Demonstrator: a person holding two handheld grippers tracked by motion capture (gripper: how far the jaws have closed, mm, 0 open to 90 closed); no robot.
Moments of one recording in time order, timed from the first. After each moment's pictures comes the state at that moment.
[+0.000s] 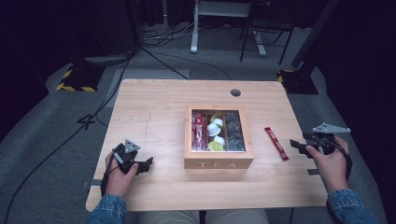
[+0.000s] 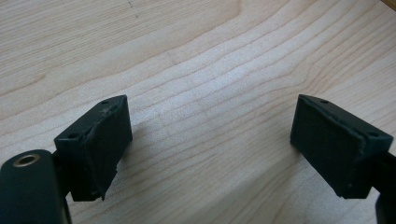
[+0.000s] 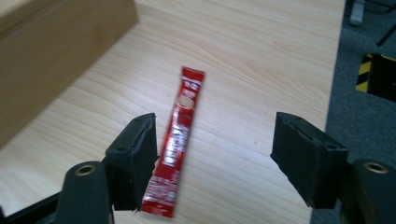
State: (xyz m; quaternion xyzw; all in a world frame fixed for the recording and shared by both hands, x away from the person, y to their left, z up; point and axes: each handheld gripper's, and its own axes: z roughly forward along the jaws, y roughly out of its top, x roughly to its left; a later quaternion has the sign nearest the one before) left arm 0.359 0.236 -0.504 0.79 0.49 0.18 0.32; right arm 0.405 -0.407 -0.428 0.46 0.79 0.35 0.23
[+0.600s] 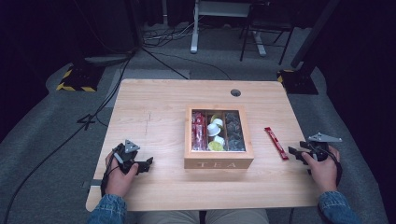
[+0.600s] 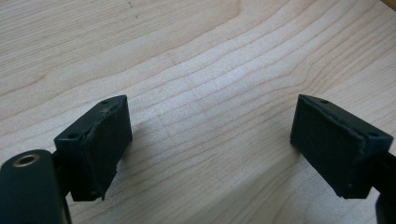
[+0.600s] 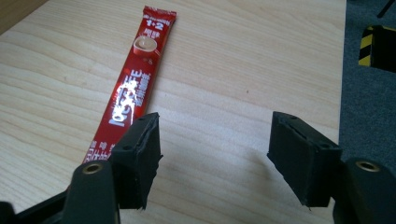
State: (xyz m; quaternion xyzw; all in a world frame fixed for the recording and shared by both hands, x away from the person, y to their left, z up) left arm 0.359 0.236 -0.504 0.79 0.49 0.18 0.32; right arm 0.410 -0.424 -0.493 0.49 0.77 0.34 0.22
